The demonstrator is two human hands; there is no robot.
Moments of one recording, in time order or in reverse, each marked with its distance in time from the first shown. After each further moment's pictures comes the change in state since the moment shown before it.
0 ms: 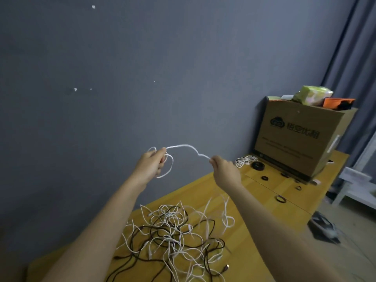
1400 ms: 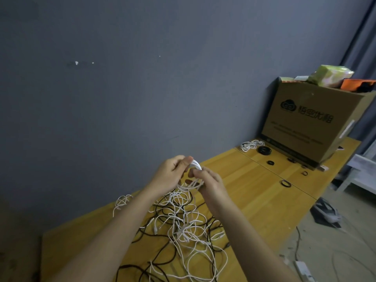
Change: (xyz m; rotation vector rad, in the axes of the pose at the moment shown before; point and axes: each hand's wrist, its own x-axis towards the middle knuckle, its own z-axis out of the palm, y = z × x) left_hand -0.042 -0.052 0.032 0.200 -0.191 0.238; right_hand -0.106 -0.055 0.012 1.398 -0.347 0.172
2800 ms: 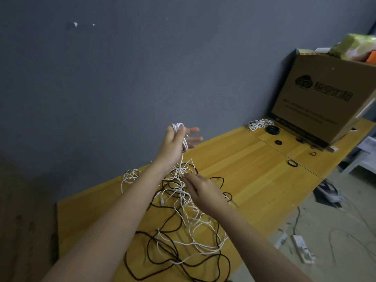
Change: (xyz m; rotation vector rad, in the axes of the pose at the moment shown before) left_hand -0.002 -0.005 0.009 -0.523 0.161 -0.106; right_hand -0.023 0.084 -0.004 -1.199 -0.164 -0.410
